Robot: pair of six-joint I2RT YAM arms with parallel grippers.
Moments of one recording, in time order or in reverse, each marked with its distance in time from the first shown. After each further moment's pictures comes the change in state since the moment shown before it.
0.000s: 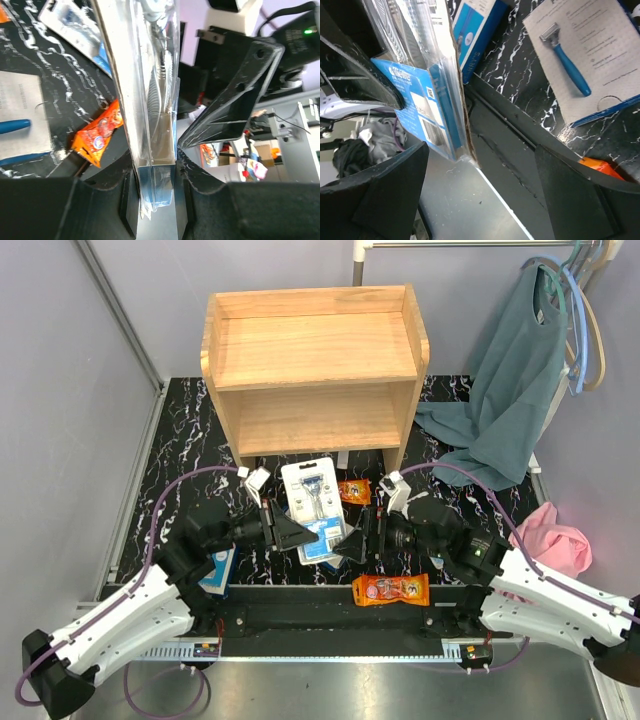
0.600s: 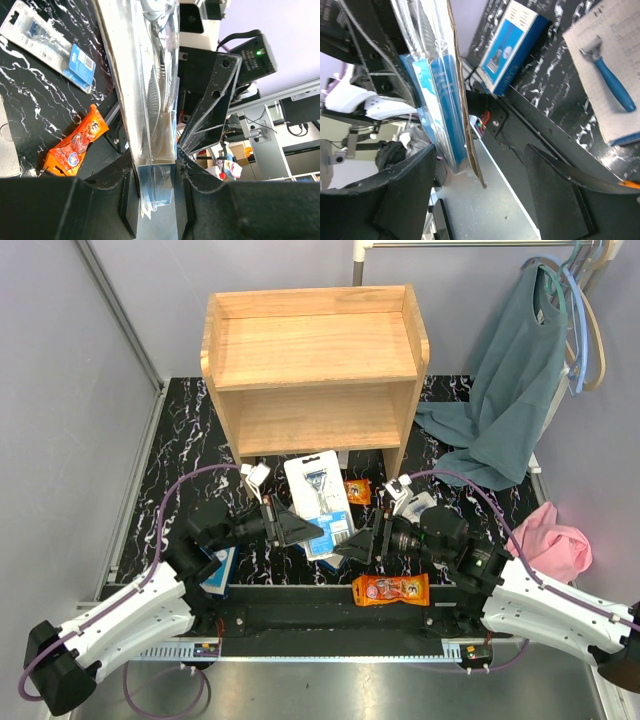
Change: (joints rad) left arm 0.003 0.048 -0.058 0.253 0.043 -0.122; right arm 0.000 -0.088 -0.148 0.254 -0.055 0.114
